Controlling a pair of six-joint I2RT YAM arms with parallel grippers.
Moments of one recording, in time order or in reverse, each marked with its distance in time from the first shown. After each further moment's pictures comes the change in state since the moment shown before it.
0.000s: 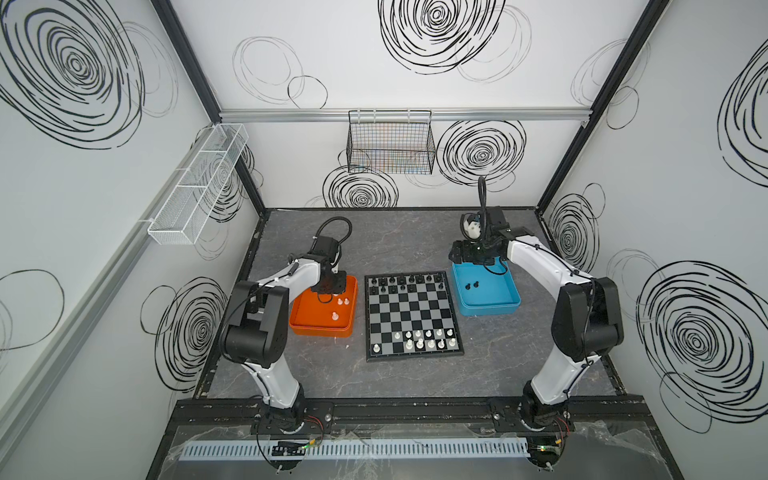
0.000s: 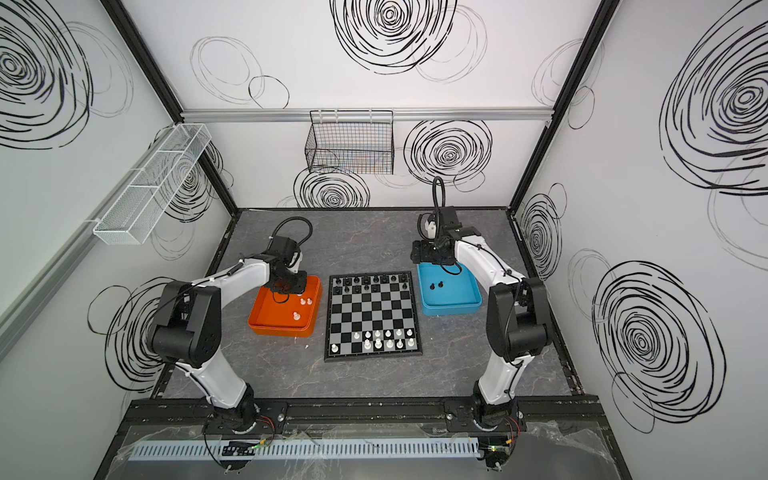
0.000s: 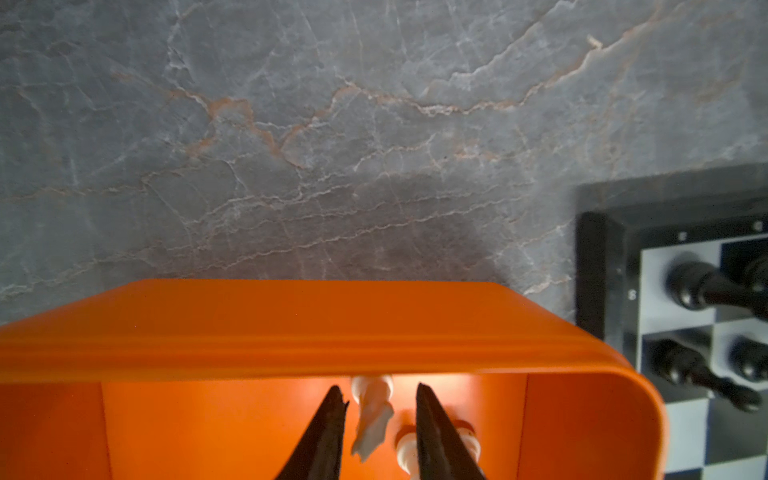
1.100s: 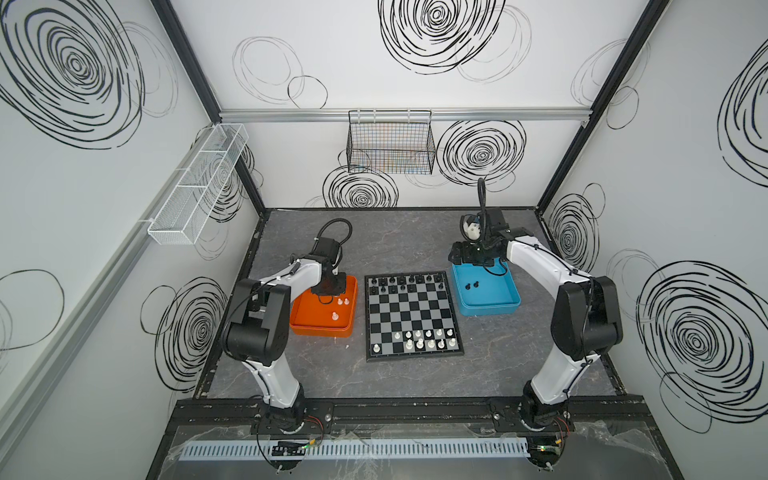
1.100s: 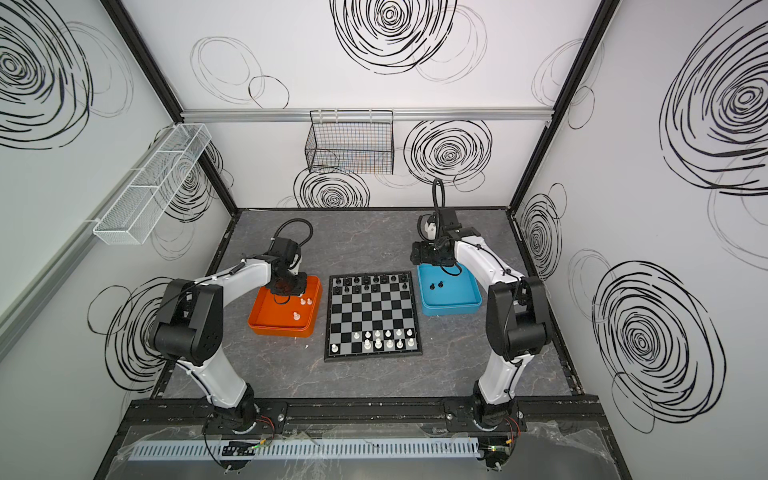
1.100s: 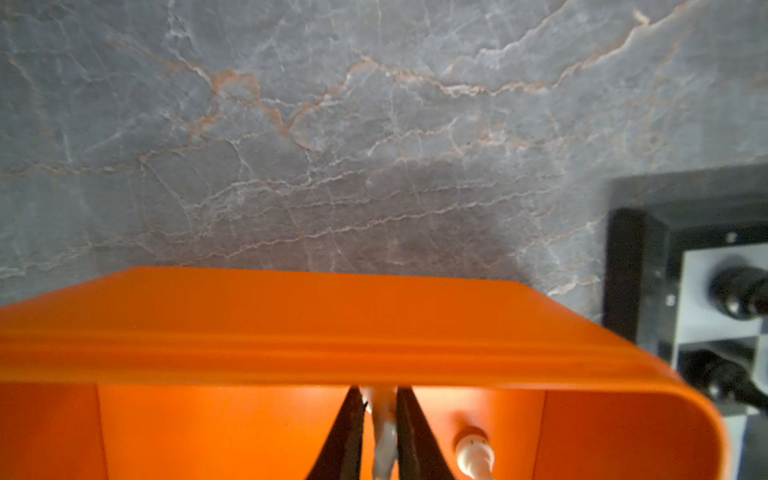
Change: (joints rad) left arm -0.004 0.013 -0.005 -0.013 -0.025 -0.025; right arm -0.003 0.006 -0.008 0.001 -0.014 0.000
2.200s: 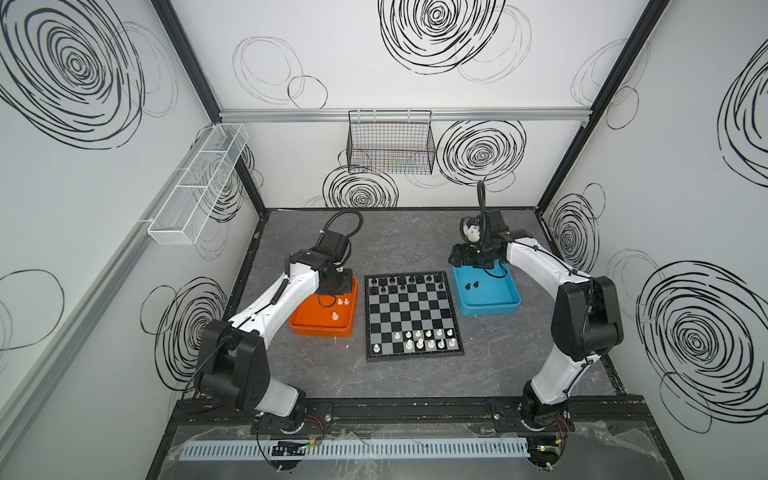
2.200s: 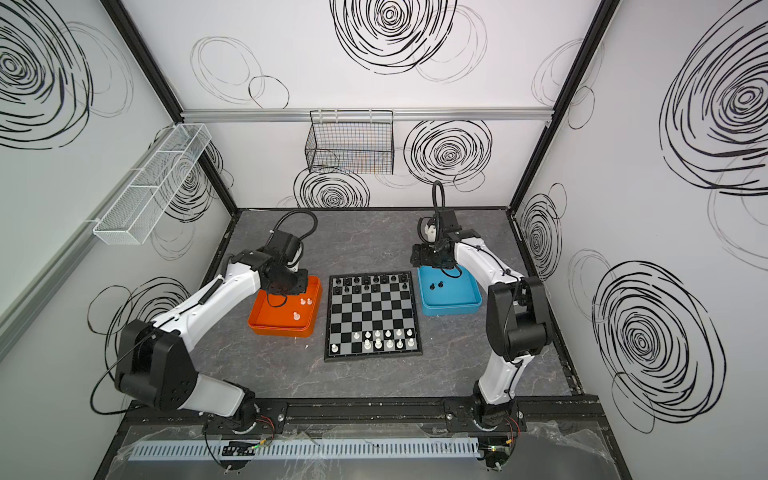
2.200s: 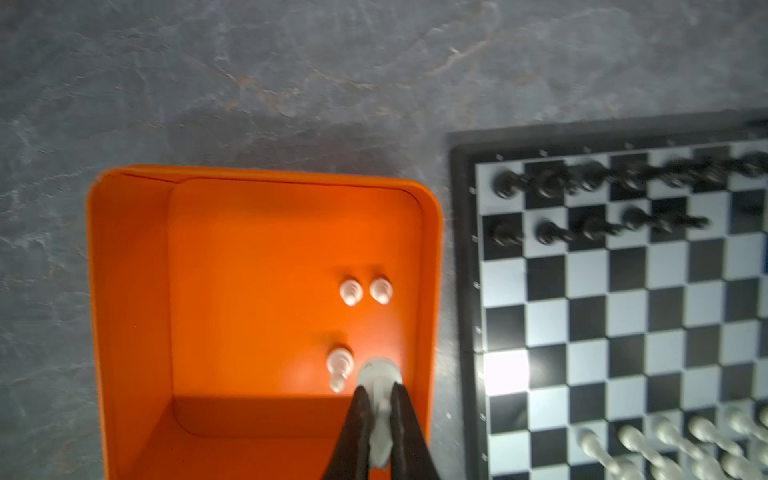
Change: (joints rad) left arm -0.202 -0.312 0.082 -0.321 -0.023 -0.184; right arm 0.000 -0.012 -0.034 0.011 -0.003 0.000
